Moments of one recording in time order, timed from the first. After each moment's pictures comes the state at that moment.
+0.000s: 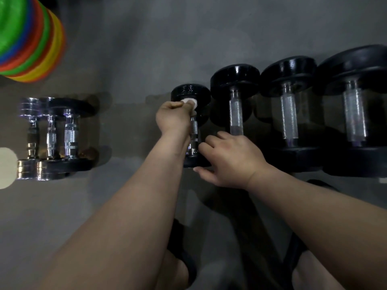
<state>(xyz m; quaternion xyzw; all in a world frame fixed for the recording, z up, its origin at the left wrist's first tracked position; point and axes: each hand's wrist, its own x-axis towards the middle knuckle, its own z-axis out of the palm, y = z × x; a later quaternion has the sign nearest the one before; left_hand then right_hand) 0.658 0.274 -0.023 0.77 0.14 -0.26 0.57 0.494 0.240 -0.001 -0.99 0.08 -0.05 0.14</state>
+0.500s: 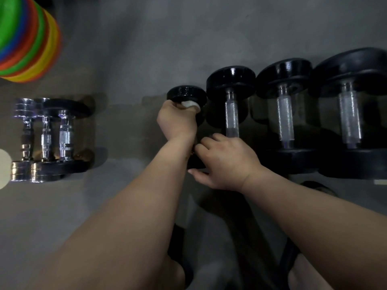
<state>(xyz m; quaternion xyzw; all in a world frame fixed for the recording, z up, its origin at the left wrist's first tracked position) 0.651 0.266 -0.029 0.92 0.00 -0.14 0.36 0.498 0.242 0.003 -0.99 0.08 -0.04 0.15</state>
